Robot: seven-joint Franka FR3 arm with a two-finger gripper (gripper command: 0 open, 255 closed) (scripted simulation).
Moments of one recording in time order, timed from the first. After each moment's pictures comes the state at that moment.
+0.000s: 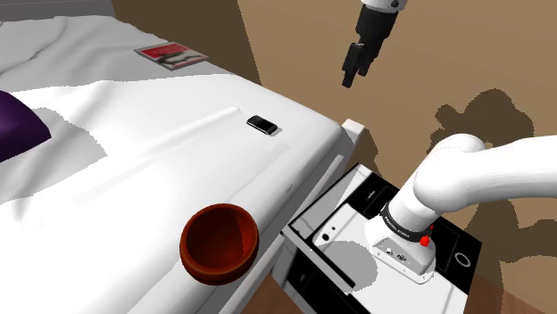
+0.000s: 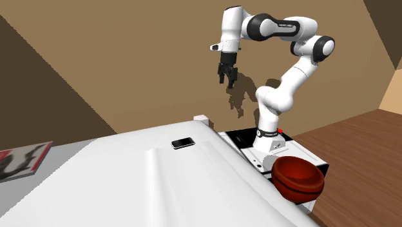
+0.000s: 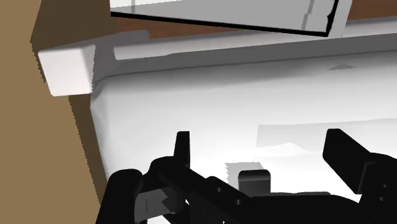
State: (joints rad) arm 0.00 -0.83 0.04 -2.40 -0.03 1.59 -0.08
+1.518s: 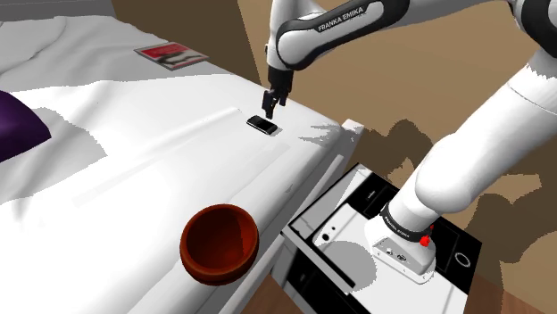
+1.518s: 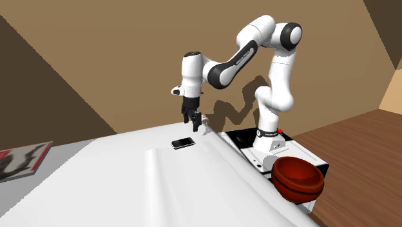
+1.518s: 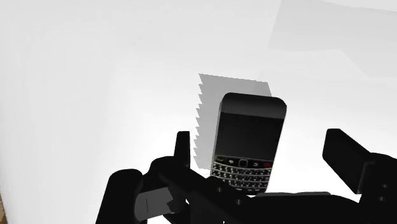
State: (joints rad) arm 0.05 -0.12 0.11 -2.29 -0.05 2.20 -0.11
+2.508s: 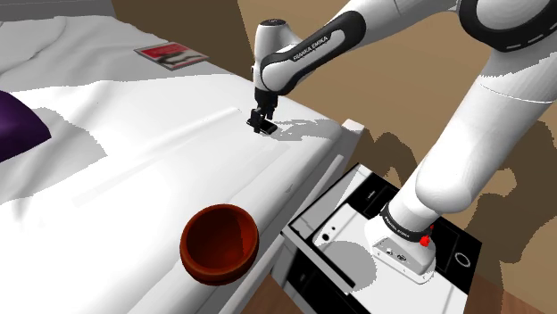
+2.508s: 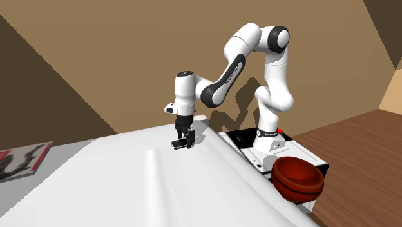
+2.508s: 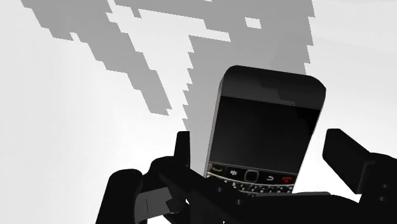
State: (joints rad) arm 0.06 0.09 0.12 -2.24 -0.09 2.37 -0.09
